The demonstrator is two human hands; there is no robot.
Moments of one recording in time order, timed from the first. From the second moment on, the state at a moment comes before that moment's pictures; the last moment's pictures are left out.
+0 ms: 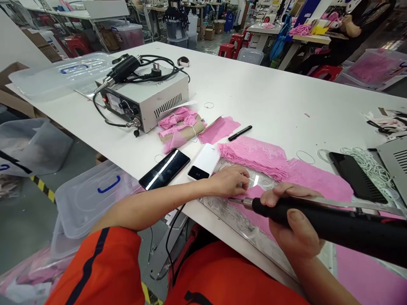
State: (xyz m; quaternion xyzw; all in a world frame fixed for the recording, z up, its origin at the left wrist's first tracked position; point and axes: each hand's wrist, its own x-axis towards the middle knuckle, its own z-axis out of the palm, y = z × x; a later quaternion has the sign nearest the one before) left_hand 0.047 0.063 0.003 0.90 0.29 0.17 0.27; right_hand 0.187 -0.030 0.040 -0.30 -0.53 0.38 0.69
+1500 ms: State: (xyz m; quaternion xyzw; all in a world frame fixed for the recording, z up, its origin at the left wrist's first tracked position) left_hand 0.010 0.023 -0.005 0.94 0.22 0.27 0.08; right_hand 0.246 -0.011 0.037 -0.39 -0.39 0.31 0.77
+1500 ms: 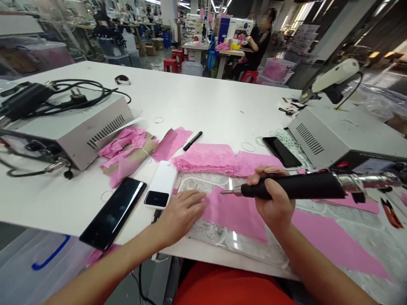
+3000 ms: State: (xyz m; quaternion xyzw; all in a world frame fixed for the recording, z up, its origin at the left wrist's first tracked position) left_hand -0.013 -0.017 -0.002 0.95 0.23 0.20 -0.02; right_hand 0.241 0.007 0.037 -0.39 -0.44 0.31 0.74
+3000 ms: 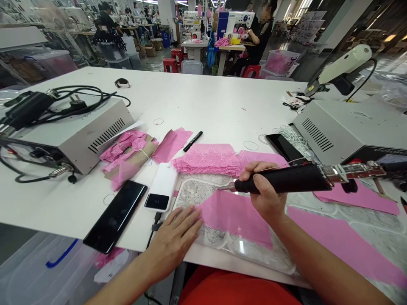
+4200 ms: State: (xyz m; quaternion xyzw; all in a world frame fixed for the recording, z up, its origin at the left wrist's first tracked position) left_hand -0.023 -0.037 -0.012 0.94 0.25 0.23 -0.01; right_hand 0.224 -0.005 0.040 -0.35 -0.46 0.38 0.73
